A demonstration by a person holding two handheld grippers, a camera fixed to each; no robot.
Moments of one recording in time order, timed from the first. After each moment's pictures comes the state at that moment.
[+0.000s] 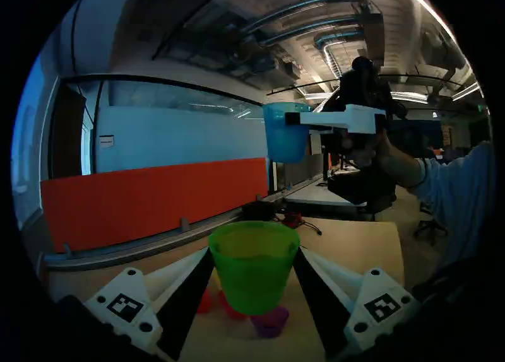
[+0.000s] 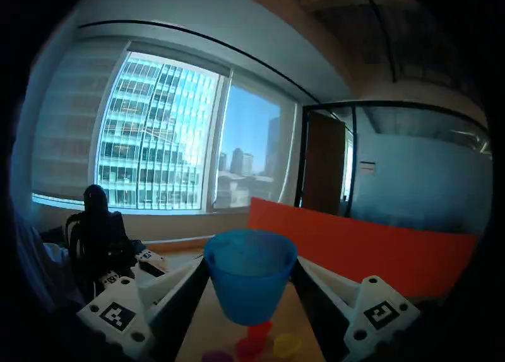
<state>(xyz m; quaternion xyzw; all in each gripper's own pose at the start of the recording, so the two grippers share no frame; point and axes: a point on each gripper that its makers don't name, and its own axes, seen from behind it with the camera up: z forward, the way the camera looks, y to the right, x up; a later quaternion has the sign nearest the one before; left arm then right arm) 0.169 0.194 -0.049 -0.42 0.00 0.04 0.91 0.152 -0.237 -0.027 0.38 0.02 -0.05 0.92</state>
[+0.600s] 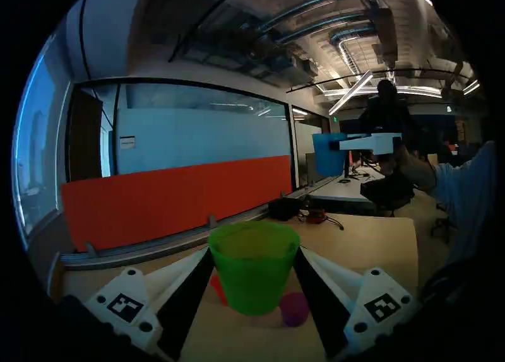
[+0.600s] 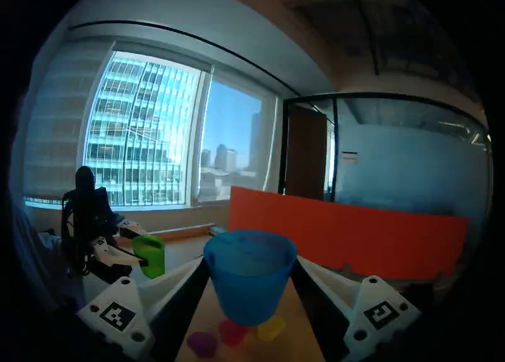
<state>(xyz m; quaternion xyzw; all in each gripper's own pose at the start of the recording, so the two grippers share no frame) 0.173 0.136 -0.038 -0.36 0.00 0.05 0.93 0.117 -0.172 -0.023 0.34 0.00 -0.04 0.94</state>
